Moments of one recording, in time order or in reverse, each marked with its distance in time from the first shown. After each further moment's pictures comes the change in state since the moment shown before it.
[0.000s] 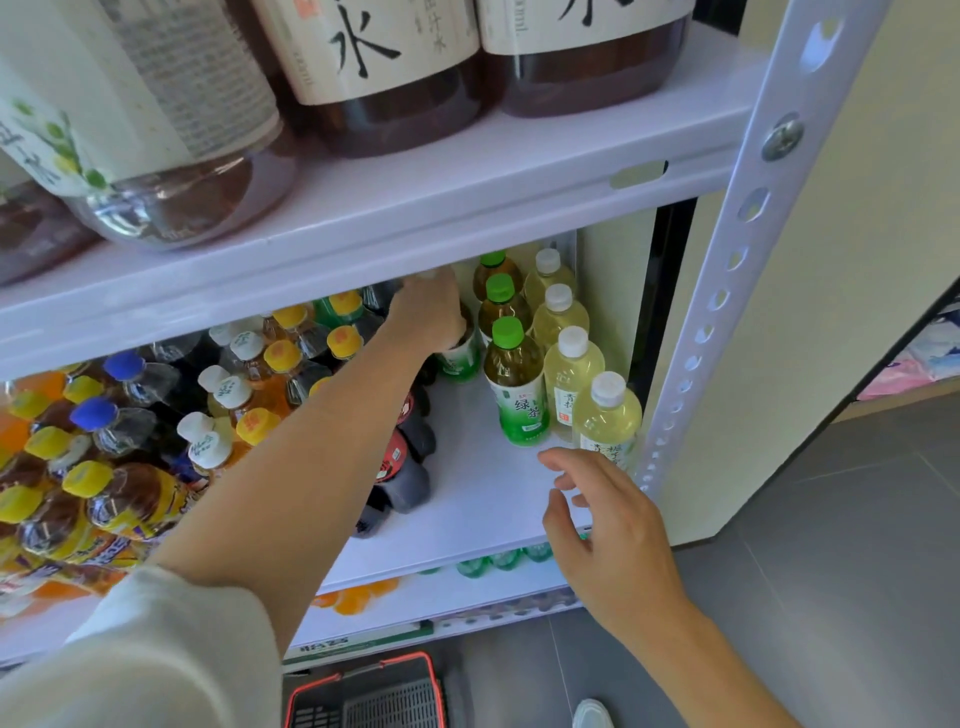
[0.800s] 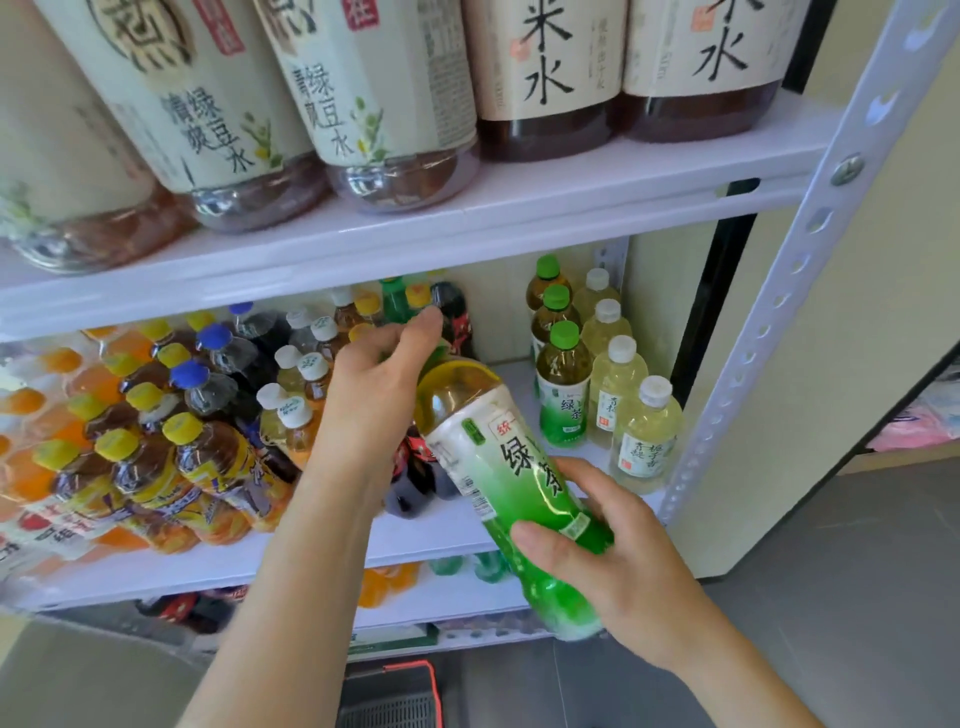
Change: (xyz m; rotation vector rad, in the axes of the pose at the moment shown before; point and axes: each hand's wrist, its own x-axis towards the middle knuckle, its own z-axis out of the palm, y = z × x) left_hand -0.195 -0.043 -0.054 -1.469 0.325 -0.297; right_hand -0.015 -0.077 -0.013 0.584 -0.446 0.224
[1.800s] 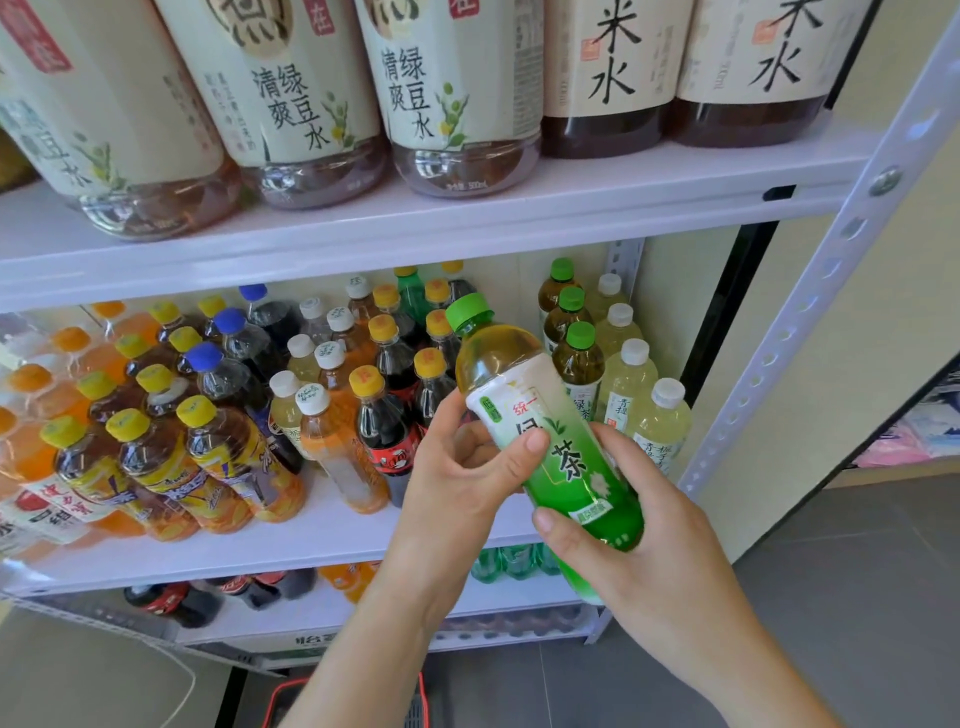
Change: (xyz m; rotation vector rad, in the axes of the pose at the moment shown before) left_hand -0.075 -0.036 0.009 -0.409 -0.330 -0.049; right_hand -0.014 -0.030 0.016 -0.366 0.274 -0.056
